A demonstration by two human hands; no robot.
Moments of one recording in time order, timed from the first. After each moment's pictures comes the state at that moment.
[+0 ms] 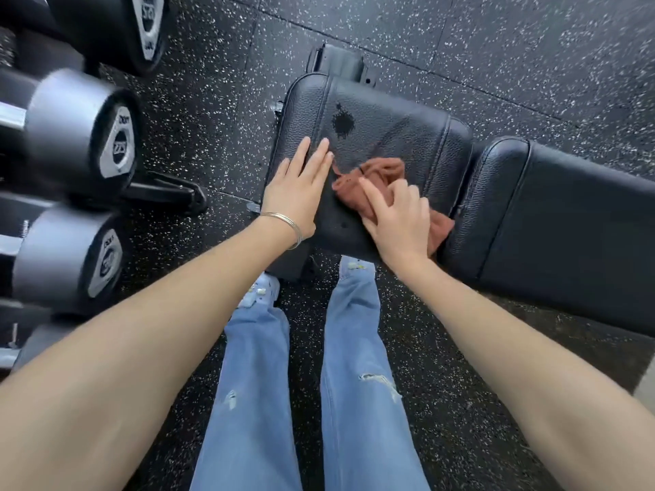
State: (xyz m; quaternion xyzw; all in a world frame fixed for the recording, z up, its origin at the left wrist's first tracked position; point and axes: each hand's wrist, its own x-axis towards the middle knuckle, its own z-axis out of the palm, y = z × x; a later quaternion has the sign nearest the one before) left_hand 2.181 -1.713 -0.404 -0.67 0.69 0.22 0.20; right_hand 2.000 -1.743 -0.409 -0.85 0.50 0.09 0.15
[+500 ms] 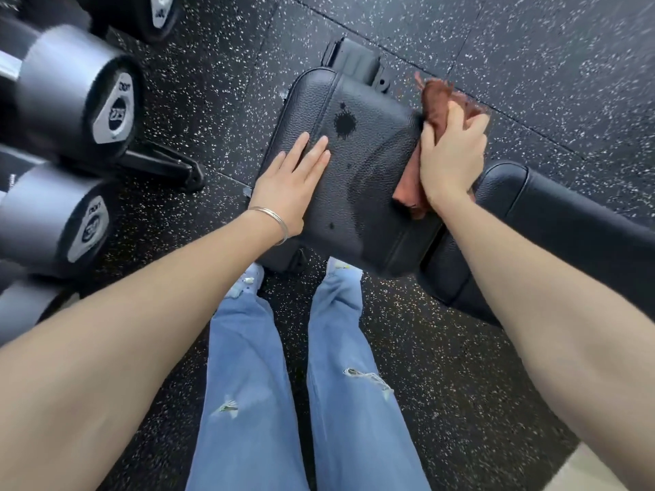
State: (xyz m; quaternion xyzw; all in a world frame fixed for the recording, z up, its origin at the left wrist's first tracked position) left_hand 2.177 -1.712 -0.405 -0.67 0.68 0.20 0.22; right_hand 1.998 -1.867 -0.423 -0.71 0.68 0.02 0.17
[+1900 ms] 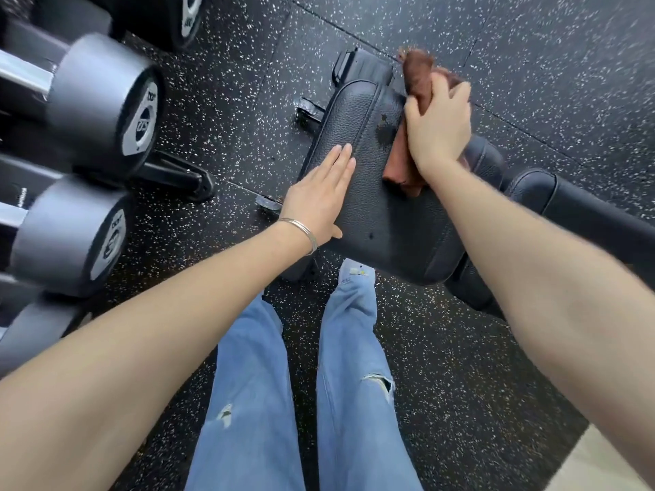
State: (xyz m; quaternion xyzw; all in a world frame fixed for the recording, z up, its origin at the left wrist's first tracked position) left_hand 2.203 -1.705 -0.403 -0.67 0.69 0.23 0.16; right_hand 2.089 -1.871 -0.426 -0.73 0.66 0.02 0.18
